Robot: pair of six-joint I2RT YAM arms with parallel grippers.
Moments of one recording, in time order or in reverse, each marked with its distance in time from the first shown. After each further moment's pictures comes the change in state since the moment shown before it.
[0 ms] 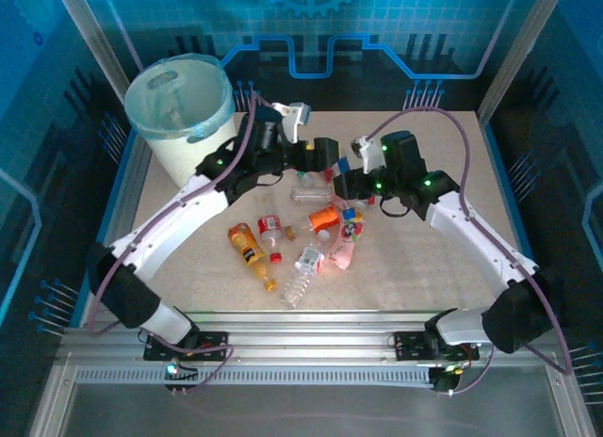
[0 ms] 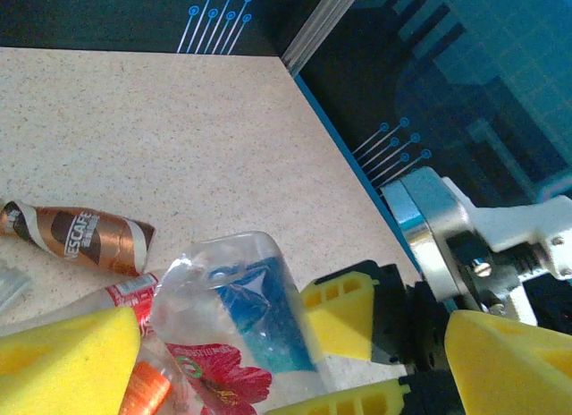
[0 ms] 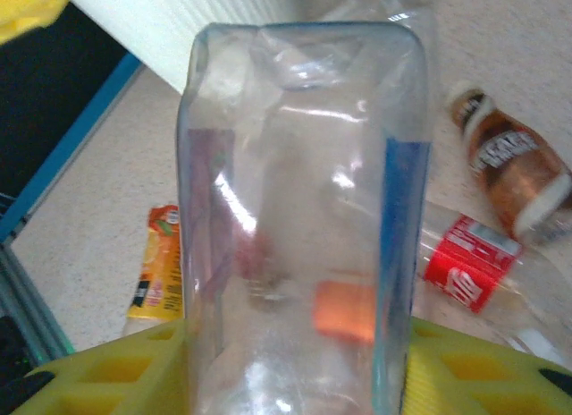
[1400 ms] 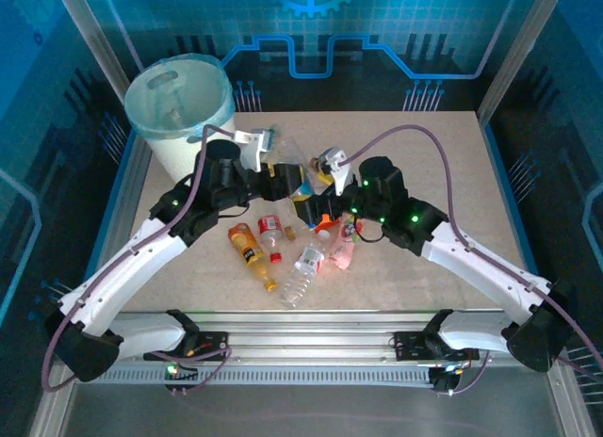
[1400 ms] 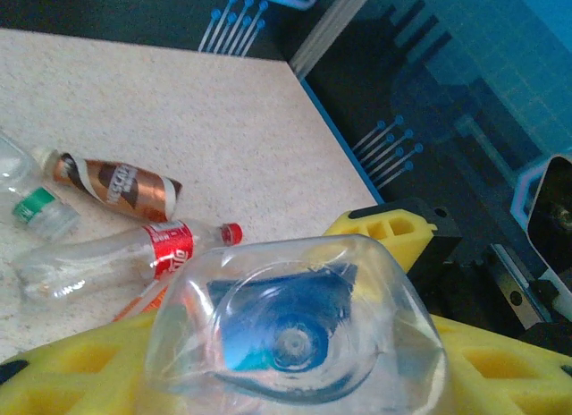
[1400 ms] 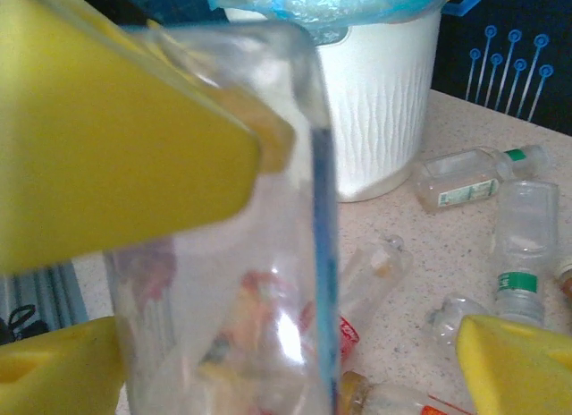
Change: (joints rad) left arm 0.013 -0.340 -0.292 0.002 -0.048 -0.026; right arm 0.297 -0.128 -0.109 0.304 0.179 -0.051
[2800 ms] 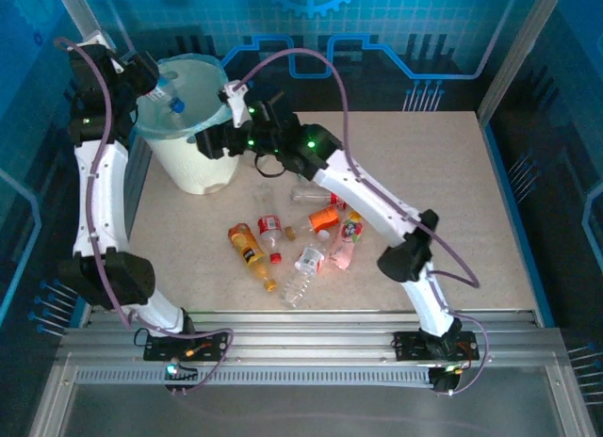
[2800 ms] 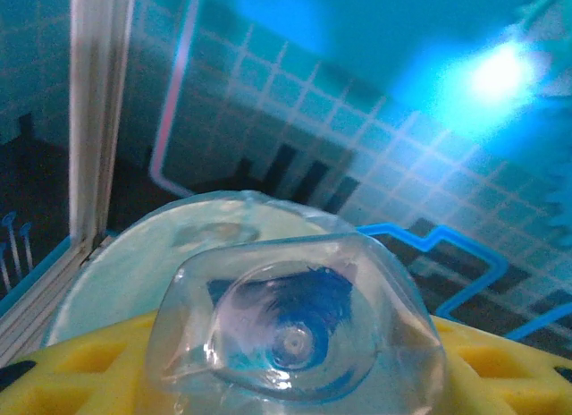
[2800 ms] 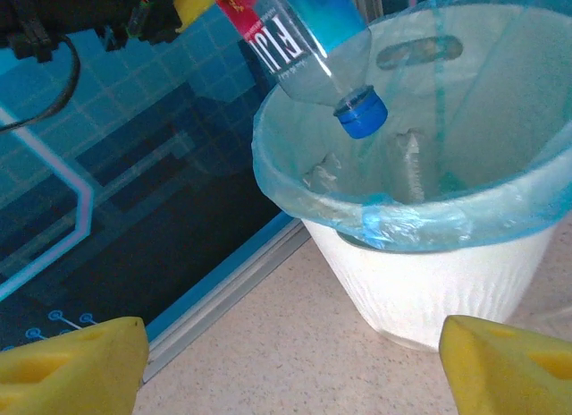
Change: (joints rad) left arm 0.814 0.455 0.659 -0.122 -0.155 0.114; right arm 0.156 0.993 1.457 -0.452 0.109 0.188
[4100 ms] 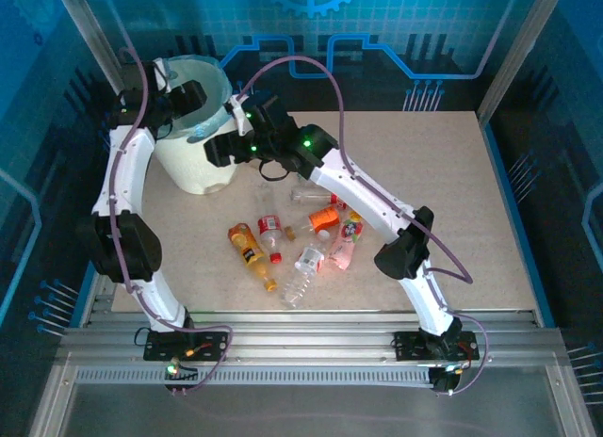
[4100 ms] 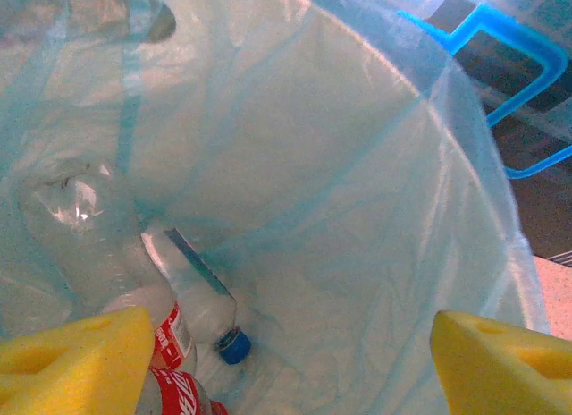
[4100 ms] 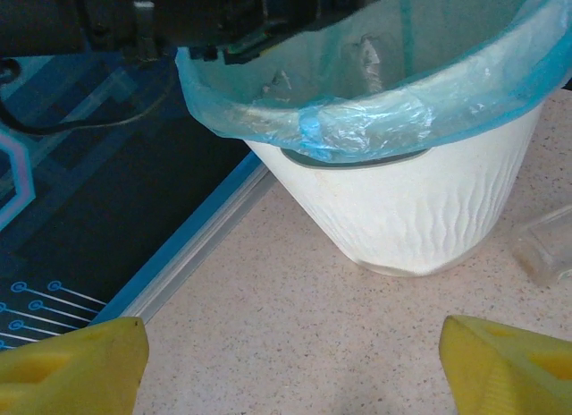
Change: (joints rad) left arm -0.086 0.162 -0.031 -0.089 0.166 0.076; right arm -0.020 -0.011 -0.068 -0.105 0.014 0.054
